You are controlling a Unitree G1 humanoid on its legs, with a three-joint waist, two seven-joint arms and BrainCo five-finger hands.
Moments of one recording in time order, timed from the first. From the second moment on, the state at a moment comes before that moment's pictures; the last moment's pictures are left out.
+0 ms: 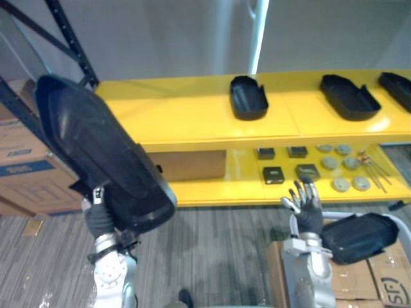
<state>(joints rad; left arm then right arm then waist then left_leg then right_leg) 0.25 0.06 0.10 -0.23 -0.18 -0.28 0.35 0.19 -0.07 -0.07 0.11 0.41 -0.43 0.03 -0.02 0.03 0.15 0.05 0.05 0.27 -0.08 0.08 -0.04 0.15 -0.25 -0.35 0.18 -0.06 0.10</state>
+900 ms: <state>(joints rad) 0.20 0.19 0.10 -0.30 -0.08 -0.24 0.26 0.29 0.05 -0.15 0.04 0.44 -0.39 -0.01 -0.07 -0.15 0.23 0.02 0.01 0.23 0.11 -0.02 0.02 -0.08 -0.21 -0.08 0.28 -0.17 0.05</state>
